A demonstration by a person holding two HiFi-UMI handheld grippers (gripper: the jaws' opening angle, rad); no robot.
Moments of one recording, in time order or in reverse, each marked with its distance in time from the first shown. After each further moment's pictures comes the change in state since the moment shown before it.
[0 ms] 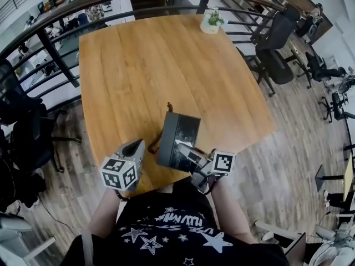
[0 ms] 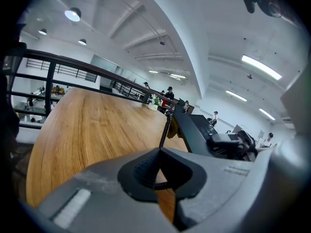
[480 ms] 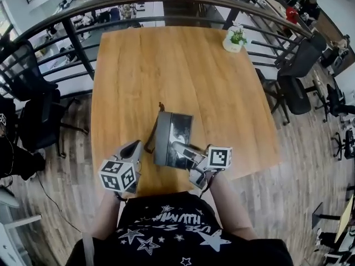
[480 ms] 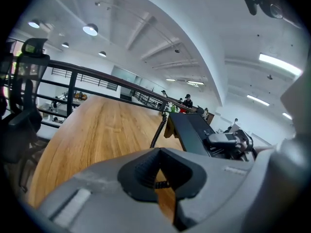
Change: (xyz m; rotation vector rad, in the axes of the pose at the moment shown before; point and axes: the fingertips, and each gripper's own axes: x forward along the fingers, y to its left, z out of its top) left arm 0.009 0.004 0.008 -0.072 -0.109 0.228; right arm 0.032 -0.015 0.034 -0.041 0.249 0.155
